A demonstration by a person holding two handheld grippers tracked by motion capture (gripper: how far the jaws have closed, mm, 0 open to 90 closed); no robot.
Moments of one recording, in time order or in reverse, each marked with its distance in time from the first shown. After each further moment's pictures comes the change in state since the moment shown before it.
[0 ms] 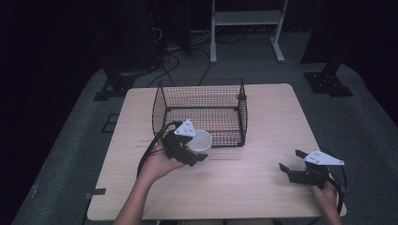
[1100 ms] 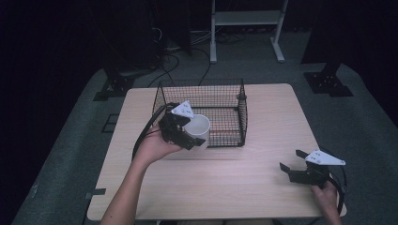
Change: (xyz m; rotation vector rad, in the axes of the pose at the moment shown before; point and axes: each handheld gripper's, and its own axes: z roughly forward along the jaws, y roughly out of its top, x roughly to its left) left arm 0.026 0.035 -0.026 0.017 -0.002 0.016; right arm -0.001 0.000 -0.001 -0.008 0.004 0.017
